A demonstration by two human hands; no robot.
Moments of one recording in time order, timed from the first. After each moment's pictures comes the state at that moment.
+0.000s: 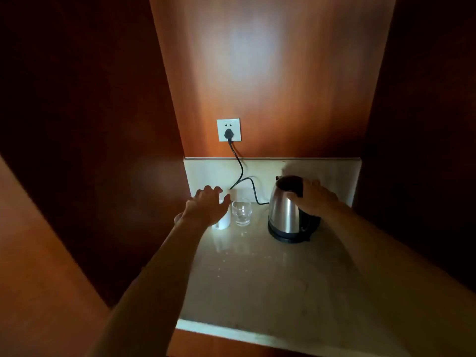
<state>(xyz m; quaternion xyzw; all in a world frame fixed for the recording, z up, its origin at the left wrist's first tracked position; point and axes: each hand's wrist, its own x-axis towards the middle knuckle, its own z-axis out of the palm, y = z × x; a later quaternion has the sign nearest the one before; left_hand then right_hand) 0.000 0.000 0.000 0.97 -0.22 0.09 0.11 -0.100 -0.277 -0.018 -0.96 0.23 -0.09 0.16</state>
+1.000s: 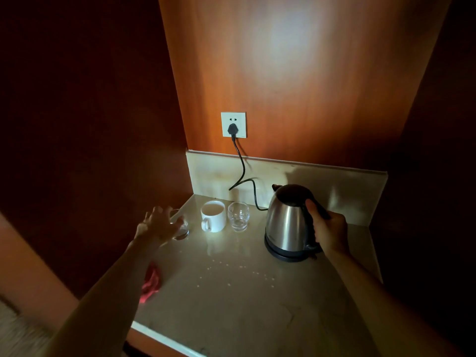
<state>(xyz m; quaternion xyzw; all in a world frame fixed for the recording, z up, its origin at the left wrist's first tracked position) 0.050 0.059 -0.067 0.99 -0.02 0.02 0.11 -0.086 -0.333 -0.101 -0.71 0.25 -0.29 0.59</state>
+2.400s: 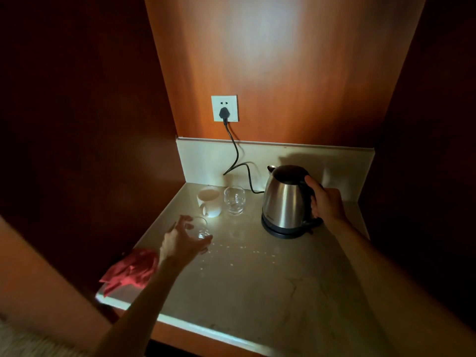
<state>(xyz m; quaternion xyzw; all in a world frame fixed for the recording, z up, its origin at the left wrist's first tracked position) -0.022 0.033 -0.123 0.93 -0.07 0.07 0.36 -0.084 -0.335 -0.091 -0.67 0.27 -0.25 0.64</state>
